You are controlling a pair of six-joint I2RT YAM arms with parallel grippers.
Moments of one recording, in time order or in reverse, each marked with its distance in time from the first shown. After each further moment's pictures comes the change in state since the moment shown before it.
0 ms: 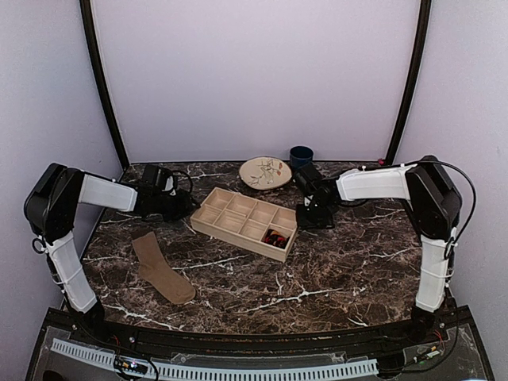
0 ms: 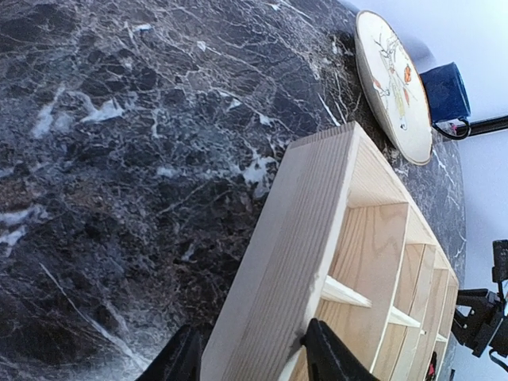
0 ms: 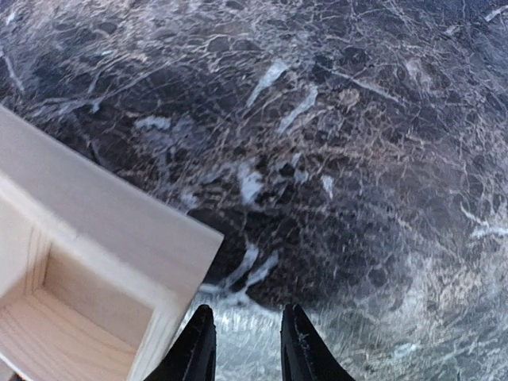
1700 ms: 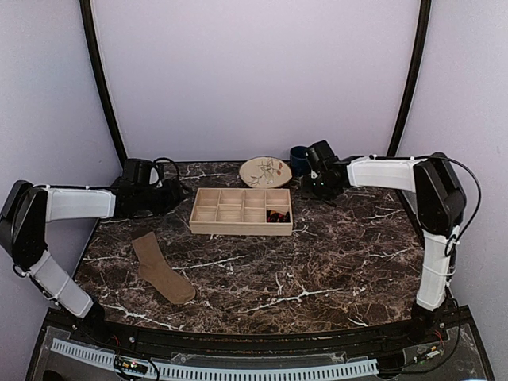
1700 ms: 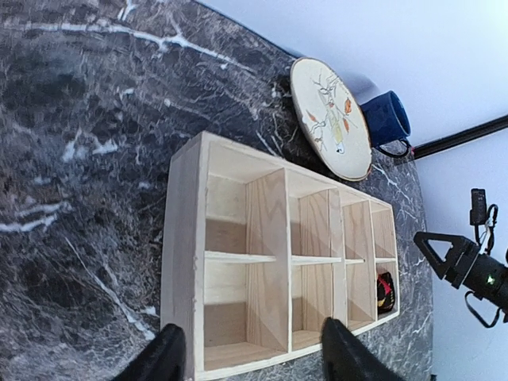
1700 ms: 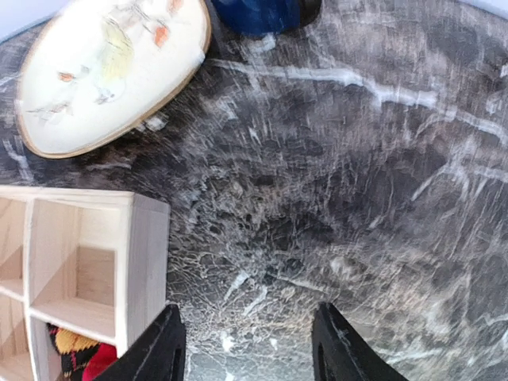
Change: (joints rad) left arm -0.001 -0.260 -0.130 0.025 -0.013 -0.046; right arm -0.105 0.033 0.124 0.172 0.062 -0.105
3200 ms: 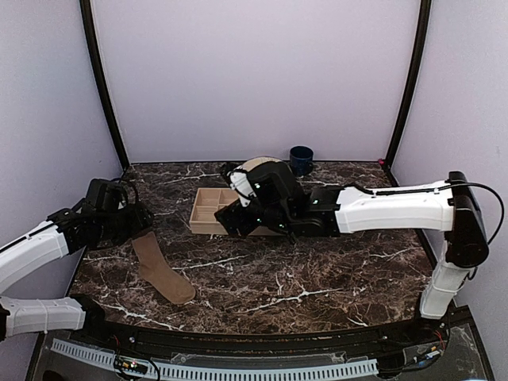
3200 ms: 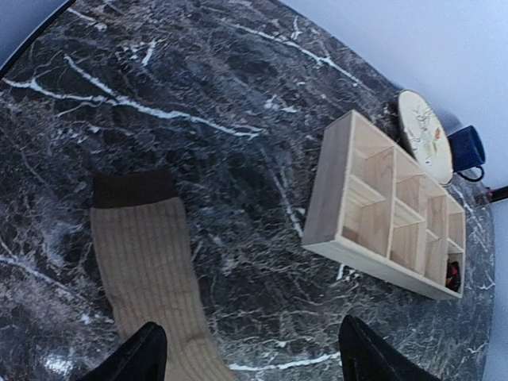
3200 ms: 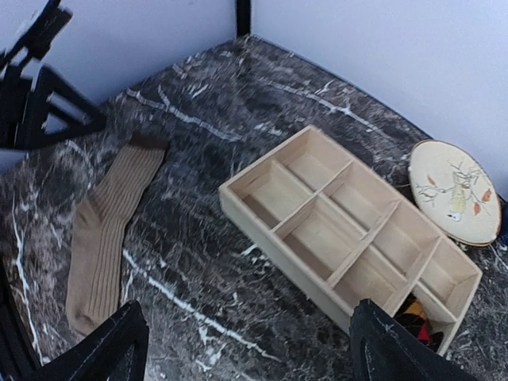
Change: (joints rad) left arm -0.094 -0.643 -0.211 -0.534 -0.436 -0.103; right arm 0.550 -0.274 -0.149 0.344 0.033 -0.326
